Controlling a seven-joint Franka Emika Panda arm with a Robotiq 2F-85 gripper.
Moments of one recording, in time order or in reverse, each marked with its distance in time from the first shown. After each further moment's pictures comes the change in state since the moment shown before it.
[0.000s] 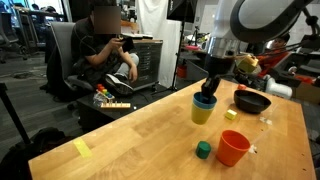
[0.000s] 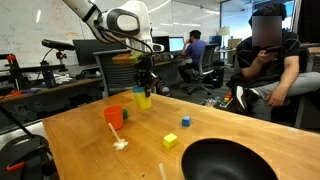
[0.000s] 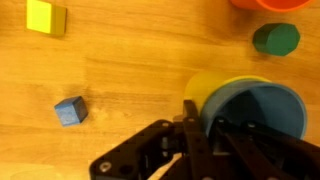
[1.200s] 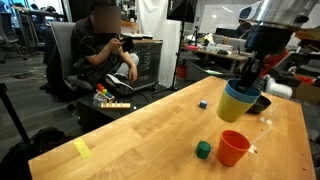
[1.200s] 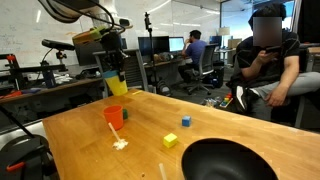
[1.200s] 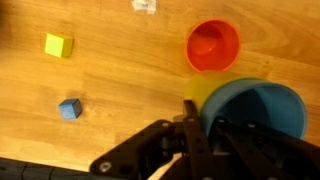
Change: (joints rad) arm 0.019 -0.422 0.040 -0.341 0.007 0.000 -0.070
